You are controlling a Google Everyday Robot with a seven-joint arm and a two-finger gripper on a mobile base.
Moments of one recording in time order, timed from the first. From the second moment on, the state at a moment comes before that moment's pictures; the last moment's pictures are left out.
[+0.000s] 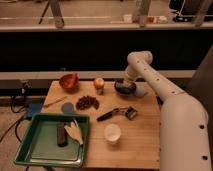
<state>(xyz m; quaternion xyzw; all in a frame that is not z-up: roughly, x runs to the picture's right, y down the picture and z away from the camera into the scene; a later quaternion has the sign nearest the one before) 0.141 -0.018 0.935 -0.25 -0.08 0.11 0.96</state>
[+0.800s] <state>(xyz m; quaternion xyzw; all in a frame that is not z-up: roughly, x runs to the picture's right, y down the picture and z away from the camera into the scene) 0.150 0.009 0.893 -0.28 -0.07 0.12 0.95</state>
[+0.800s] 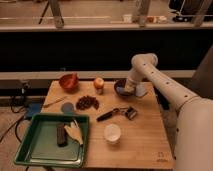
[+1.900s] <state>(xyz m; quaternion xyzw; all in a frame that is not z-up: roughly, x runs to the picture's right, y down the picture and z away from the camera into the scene) 0.177 -0.025 0.934 -0.26 -0.05 0.16 0.95</state>
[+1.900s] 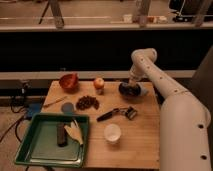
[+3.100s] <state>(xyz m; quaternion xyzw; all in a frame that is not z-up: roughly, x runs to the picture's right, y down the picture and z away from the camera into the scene) 0.176 0.008 0.898 -0.31 -0.01 0.12 0.94</state>
